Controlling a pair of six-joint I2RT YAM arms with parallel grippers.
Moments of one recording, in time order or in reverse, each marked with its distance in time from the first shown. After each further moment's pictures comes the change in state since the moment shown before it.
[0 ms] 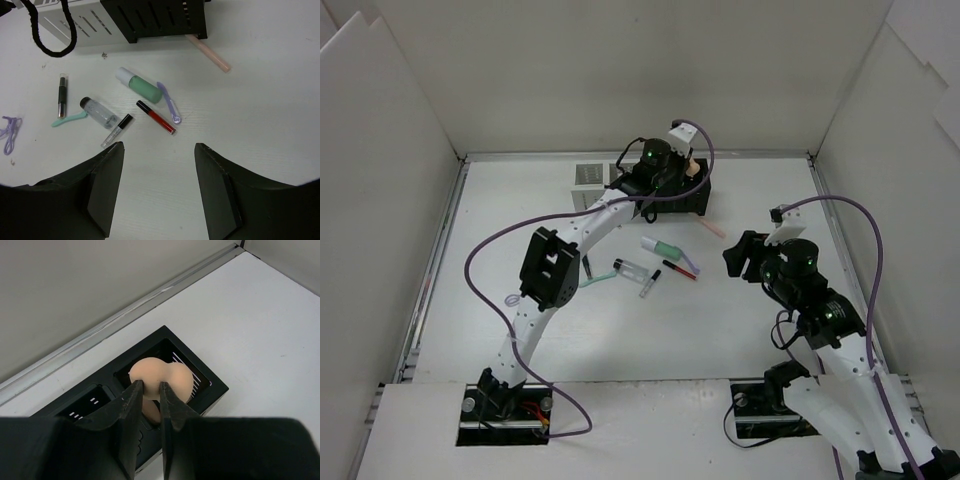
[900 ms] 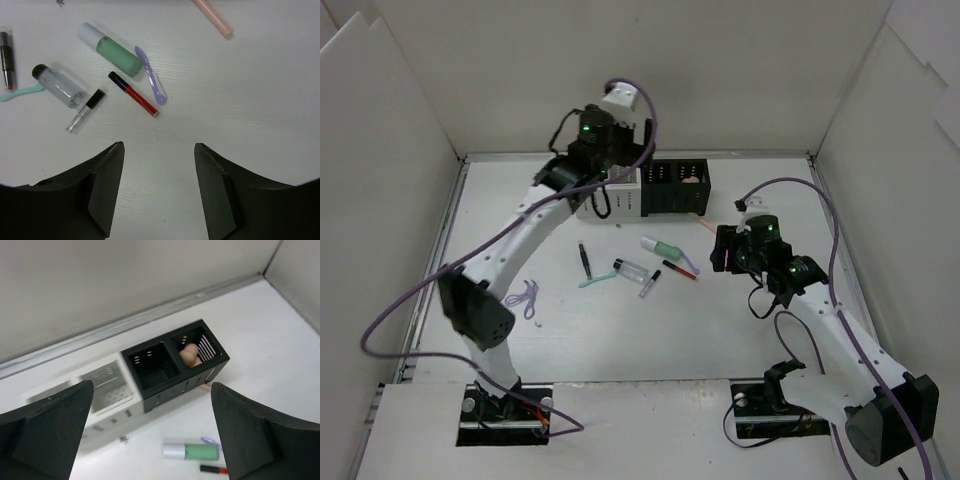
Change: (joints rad) left arm 0.040 -0.469 -0.232 -0.279 -0.140 -0.085; right arm 0.003 0.287 0.038 -0.006 -0.013 -0.066
